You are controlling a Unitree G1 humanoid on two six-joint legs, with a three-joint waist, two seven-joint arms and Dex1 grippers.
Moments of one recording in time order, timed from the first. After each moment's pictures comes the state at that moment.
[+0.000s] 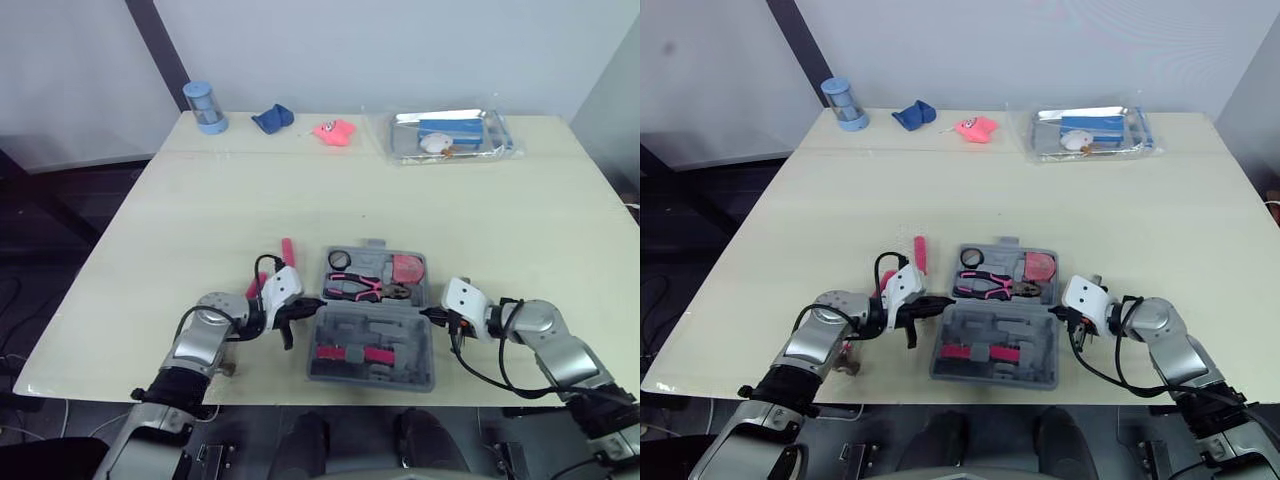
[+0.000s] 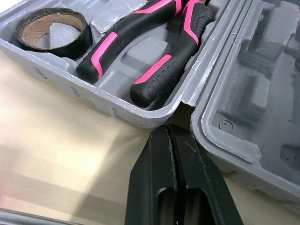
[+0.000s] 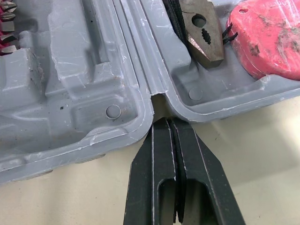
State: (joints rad) left arm -0.33 0.51 -0.16 0.34 -0.08 0.06 -1.09; right arm -0.24 -0.60 0.25 0.04 0.00 0.23 0.95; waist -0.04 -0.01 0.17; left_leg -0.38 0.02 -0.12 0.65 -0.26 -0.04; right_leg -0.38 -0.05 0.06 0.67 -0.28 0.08
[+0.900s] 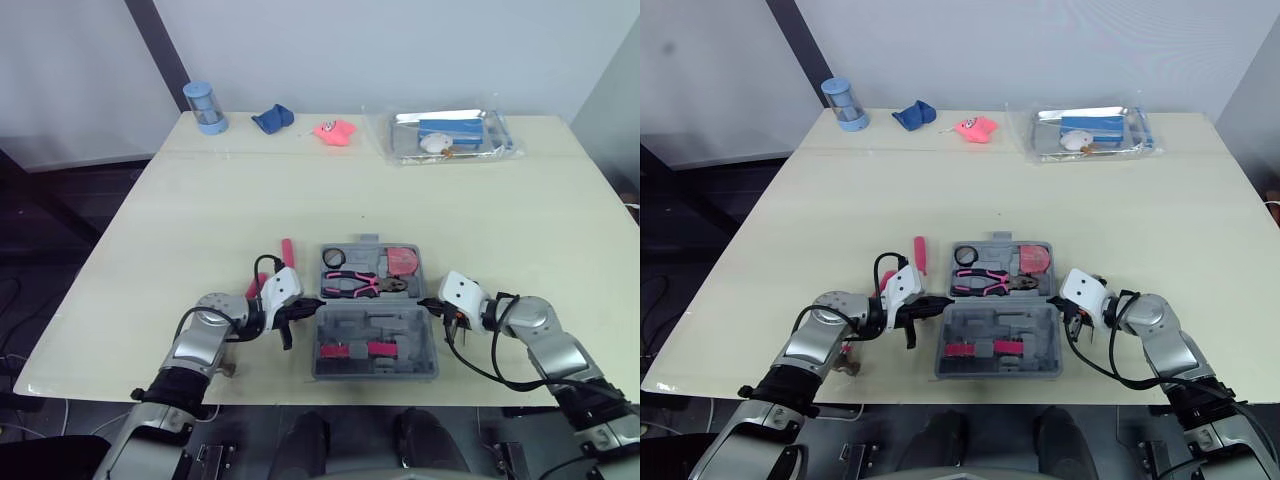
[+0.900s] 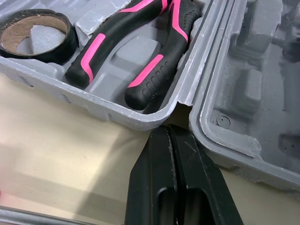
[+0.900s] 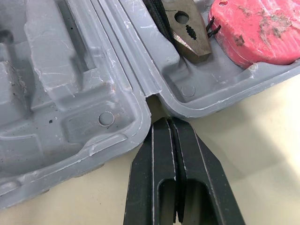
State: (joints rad) left arm -0.33 0.51 -0.16 0.35 -0.08 0.03 -1.09; right arm -0.26 -0.54 0.23 0.10 -0.04 0.18 0.90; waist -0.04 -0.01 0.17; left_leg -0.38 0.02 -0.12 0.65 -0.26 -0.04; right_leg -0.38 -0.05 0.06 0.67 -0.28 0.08
